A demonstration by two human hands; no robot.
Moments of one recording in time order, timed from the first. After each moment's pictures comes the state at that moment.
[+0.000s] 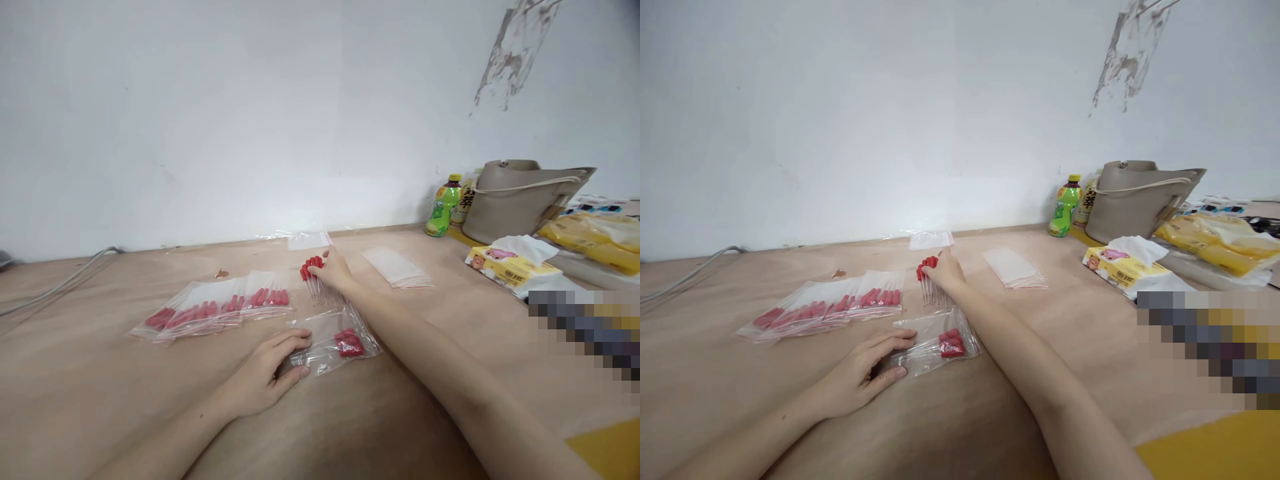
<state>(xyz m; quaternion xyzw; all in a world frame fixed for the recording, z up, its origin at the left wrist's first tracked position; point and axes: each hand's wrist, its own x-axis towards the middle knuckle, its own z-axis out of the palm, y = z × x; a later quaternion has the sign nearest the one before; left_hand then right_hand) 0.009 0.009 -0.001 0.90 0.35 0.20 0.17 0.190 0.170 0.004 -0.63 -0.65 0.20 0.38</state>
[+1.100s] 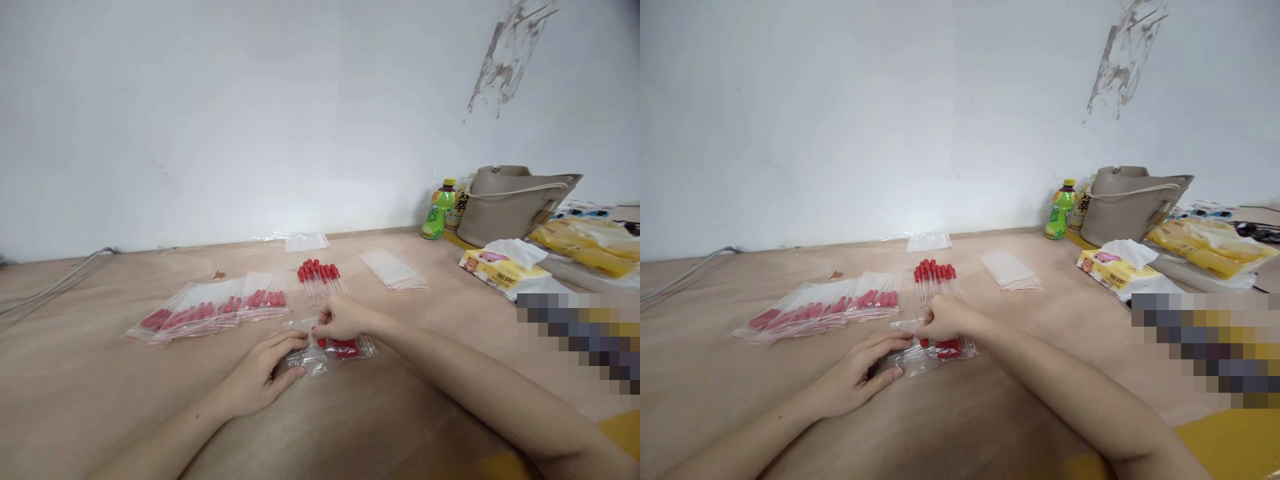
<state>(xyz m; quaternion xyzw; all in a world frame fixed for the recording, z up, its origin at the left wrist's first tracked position) 0.011 0.008 0.003 0.90 0.35 0.20 0.17 0.215 0.073 0.018 -0.47 -0.84 0.26 0.11</state>
